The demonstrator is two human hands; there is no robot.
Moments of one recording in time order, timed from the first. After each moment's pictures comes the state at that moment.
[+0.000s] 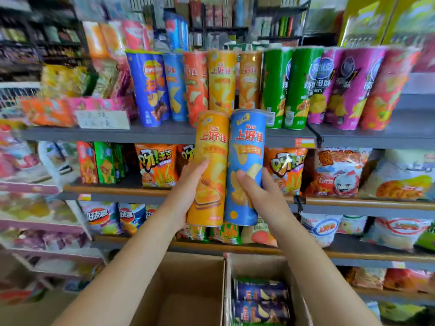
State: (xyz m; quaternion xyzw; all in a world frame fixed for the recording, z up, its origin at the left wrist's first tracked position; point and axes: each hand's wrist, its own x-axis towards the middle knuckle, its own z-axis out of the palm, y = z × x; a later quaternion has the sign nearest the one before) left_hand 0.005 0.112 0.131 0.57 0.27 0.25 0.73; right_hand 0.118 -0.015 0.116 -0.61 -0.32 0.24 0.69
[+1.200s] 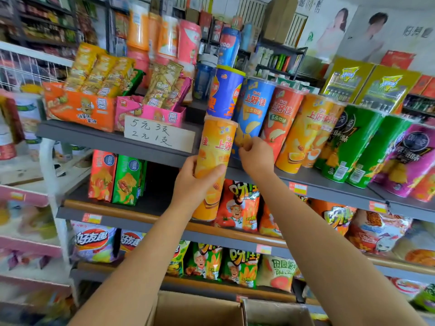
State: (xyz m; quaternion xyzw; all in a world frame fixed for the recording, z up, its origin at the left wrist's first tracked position) left_hand -0.037 0.363 0.124 0.61 0.23 0.39 0.65; right_hand 0.130 0.312 0.186 -0.86 -0.34 -0.14 0.34
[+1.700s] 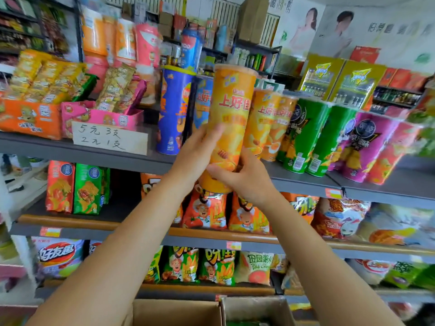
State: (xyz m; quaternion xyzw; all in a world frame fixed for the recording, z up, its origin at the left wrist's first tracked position) left_hand 0.018 0.301 0.209 0.66 0.10 0.38 0.64; right_hand 0.098 0.183 0.199 -0.71 -0.47 0.06 0.51
